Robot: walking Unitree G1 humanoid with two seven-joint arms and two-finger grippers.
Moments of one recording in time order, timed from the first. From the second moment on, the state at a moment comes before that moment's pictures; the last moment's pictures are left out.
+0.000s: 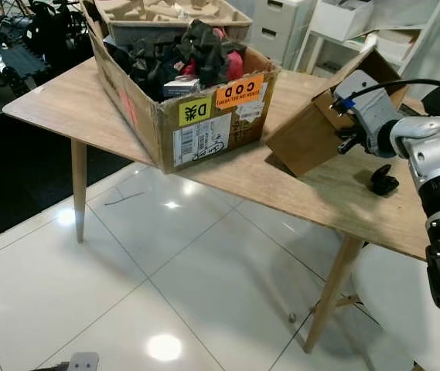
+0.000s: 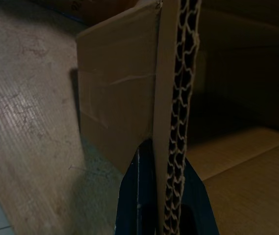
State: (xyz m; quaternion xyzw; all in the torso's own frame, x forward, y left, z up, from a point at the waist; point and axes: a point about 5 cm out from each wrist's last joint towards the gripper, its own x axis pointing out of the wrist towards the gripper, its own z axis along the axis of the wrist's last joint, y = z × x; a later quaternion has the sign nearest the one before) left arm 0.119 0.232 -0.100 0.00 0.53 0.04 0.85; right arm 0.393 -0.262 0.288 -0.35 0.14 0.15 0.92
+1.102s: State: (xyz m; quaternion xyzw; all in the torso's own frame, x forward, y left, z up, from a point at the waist) left arm 0.114 0.232 -0.102 0.00 0.53 0.04 0.85; right arm 0.386 -0.268 0.288 -0.45 0.18 0.17 0.86
